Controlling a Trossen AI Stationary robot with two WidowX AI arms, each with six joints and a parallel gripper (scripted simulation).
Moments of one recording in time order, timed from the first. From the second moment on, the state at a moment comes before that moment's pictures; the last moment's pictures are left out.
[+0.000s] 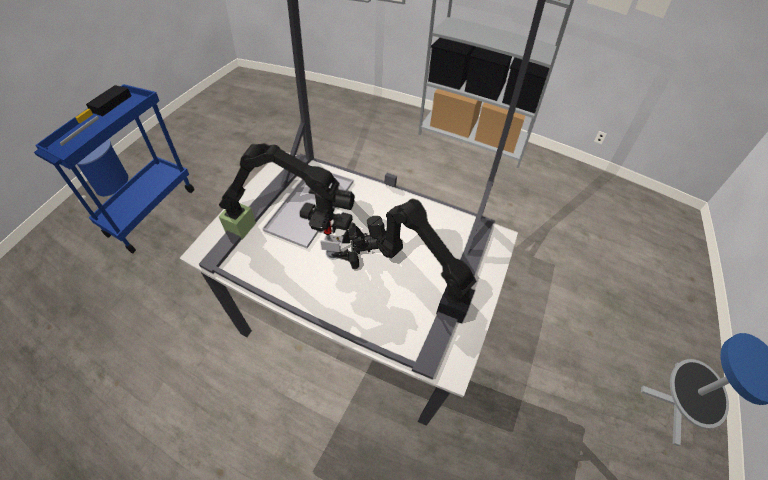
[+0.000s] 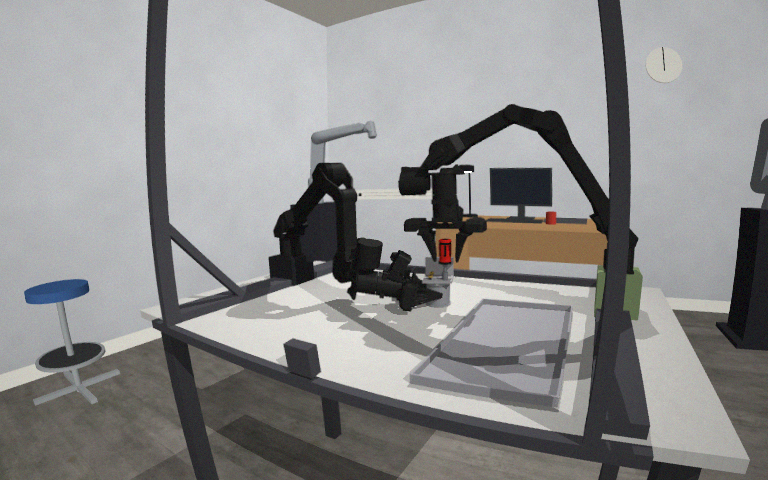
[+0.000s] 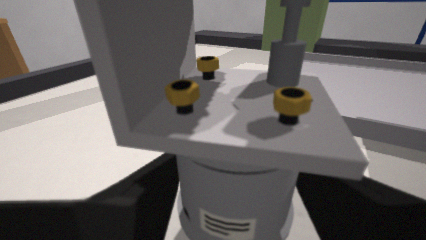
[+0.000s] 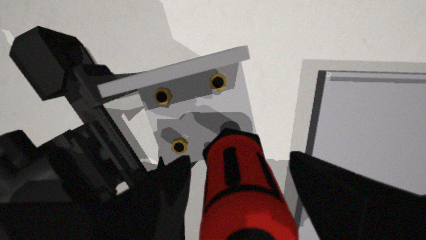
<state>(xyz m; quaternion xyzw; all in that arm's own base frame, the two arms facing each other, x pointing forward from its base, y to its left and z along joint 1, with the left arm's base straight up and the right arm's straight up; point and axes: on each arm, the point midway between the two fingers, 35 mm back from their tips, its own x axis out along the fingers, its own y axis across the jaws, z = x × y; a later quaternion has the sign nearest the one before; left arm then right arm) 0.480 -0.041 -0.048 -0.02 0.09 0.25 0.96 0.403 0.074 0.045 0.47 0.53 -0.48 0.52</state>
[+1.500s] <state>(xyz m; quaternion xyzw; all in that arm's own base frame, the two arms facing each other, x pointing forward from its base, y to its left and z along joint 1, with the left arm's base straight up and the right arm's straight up) 0.480 -0.041 -0.048 -0.02 0.09 0.25 0.96 0.403 0.073 0.045 0.69 0.15 -0.69 0.15</state>
